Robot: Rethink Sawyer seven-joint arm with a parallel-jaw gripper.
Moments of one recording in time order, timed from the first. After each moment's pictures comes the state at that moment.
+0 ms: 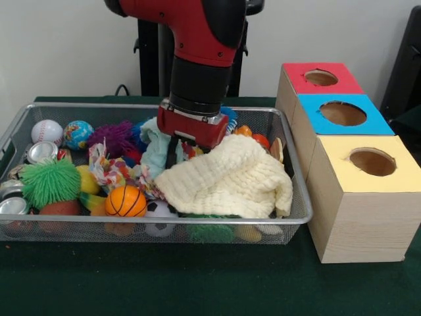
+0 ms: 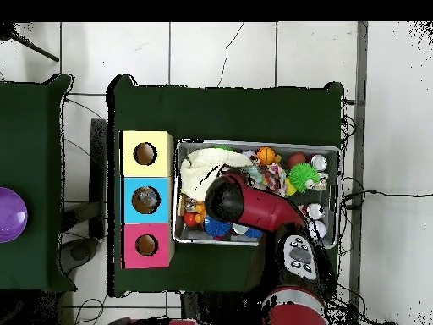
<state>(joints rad) -0.19 -0.48 -0.14 1.68 0.04 0.12 1.92</state>
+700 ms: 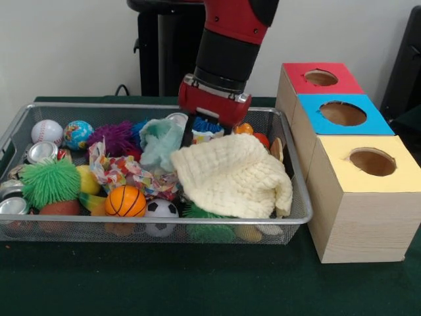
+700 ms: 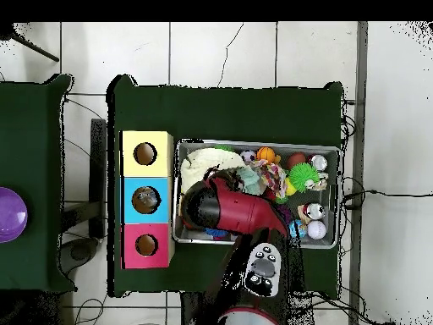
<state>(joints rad) -0.02 -0.52 -0.28 1.67 0.04 0.18 1.92</state>
